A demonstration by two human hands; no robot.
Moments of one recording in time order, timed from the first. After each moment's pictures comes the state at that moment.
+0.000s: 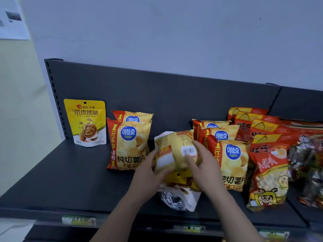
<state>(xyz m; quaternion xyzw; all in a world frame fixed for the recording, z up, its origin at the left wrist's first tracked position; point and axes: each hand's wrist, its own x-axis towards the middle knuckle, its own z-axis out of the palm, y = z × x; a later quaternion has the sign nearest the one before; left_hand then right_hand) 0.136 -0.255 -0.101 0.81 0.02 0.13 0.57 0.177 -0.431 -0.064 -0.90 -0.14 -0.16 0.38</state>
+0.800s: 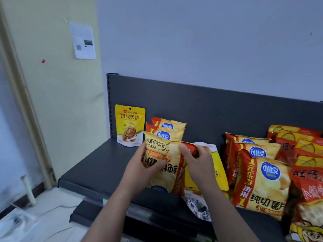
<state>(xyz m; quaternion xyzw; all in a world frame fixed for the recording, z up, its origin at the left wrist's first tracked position) 0.071 -0.196 -0.065 0.76 0.11 0.23 0.60 0.159 -0.348 -0.041 -0.78 -0.18 -0.07 0.60</state>
